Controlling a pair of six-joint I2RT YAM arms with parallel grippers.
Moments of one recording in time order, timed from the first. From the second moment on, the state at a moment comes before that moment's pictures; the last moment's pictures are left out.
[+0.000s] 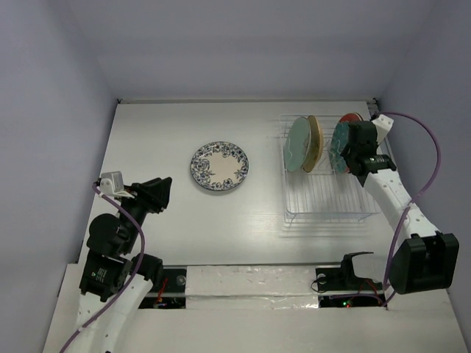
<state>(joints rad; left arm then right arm) -0.32 0.21 0.64 -0.38 -0.04 -0.53 0.10 1.25 1.02 -0.42 0.56 0.47</state>
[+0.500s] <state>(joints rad) -0.32 0.21 0.64 -0.38 -0.03 -0.53 0.10 1.14 0.97 -0.41 0.55 0.47</state>
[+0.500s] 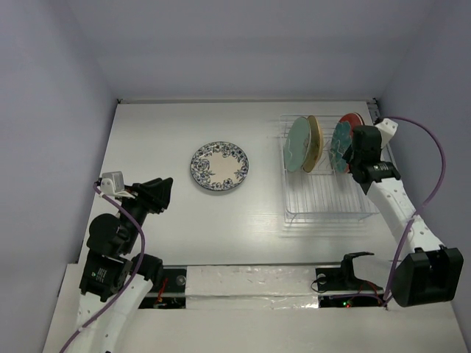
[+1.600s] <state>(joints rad) -0.32 0.21 0.64 -0.38 -0.03 -0.53 0.08 1.30 0.97 -0.36 0.58 0.45</state>
